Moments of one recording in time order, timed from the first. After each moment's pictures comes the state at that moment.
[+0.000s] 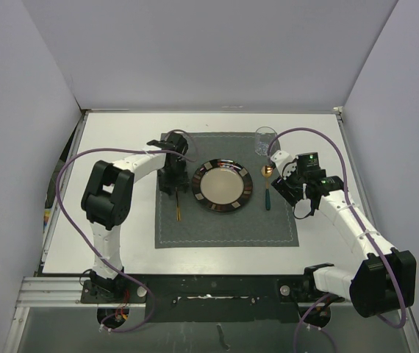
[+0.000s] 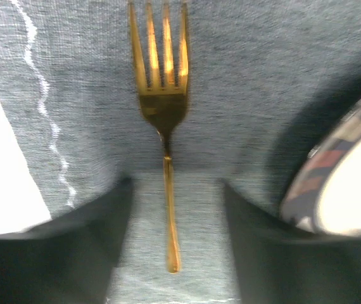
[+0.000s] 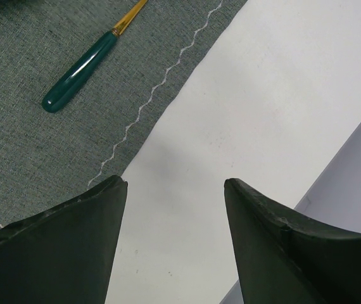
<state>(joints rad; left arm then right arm) -0.44 2.03 1.45 -0.78 -0.05 -0.58 0.20 1.19 0.88 -0.61 0.05 -0.63</state>
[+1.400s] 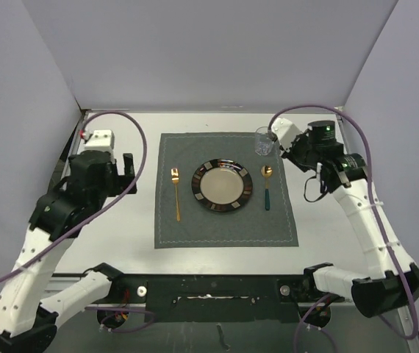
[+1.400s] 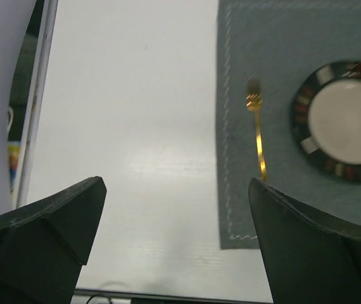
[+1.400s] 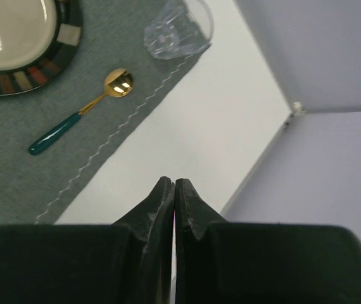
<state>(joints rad) -0.48 0.89 1.37 -1.00 -0.44 -0.30 0.26 1.15 1.36 -0.82 -0.01 -0.78</state>
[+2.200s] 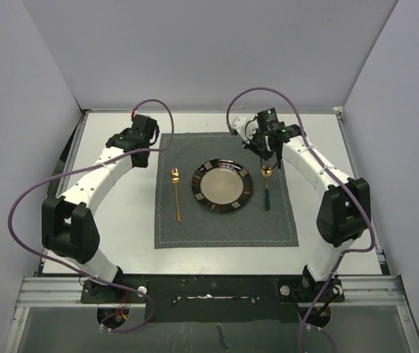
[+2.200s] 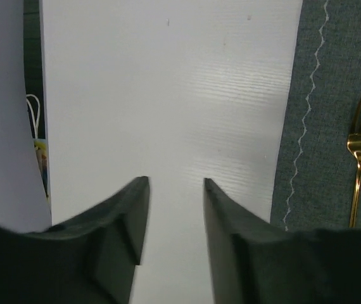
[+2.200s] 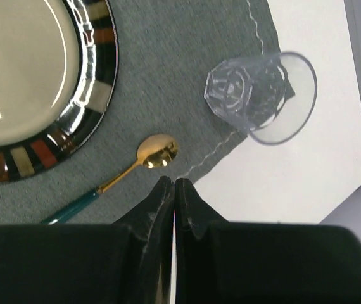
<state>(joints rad) -0.34 1.58 1.39 -0.78 -0.56 -0.15 0.35 1.73 1.49 -0.69 0.01 -0.72</state>
